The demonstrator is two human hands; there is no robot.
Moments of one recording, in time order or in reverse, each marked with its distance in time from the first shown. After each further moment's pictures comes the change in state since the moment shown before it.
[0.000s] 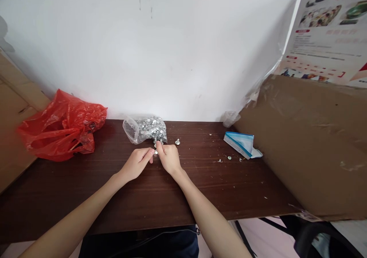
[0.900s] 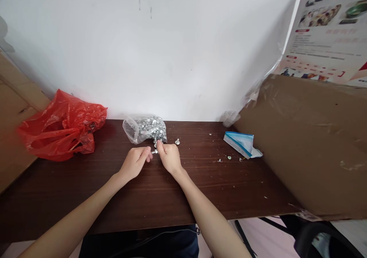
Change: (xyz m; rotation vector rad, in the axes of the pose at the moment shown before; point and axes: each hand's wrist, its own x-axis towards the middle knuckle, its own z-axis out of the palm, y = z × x) left_hand -0.001 0.000 -0.002 0.033 0.096 -0.079; right_hand 0.001 0.001 -0.001 -0.034 0.023 0.018
